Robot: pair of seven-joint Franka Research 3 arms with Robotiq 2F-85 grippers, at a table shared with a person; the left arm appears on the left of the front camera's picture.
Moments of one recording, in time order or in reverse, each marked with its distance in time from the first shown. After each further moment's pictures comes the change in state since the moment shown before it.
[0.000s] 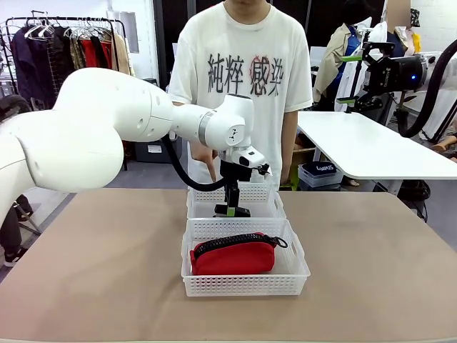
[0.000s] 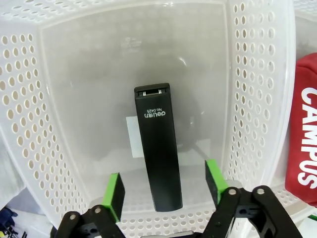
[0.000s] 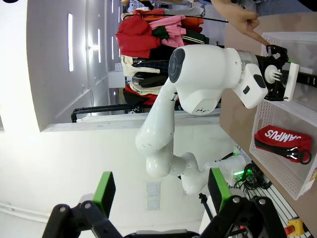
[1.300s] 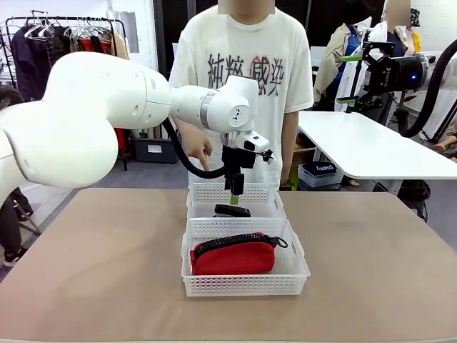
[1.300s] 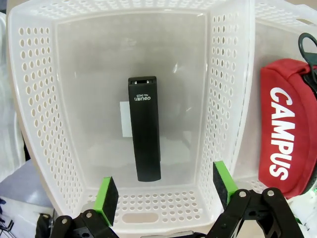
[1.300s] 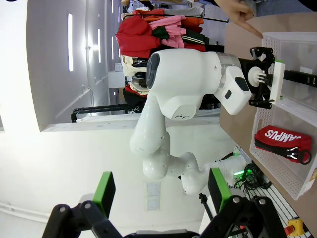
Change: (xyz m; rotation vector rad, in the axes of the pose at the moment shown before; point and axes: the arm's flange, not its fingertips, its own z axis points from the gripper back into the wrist) left arm 0.002 -0.013 0.046 -0.016 0.013 0.081; right arm 0.000 0.000 0.000 0.000 0.000 0.000
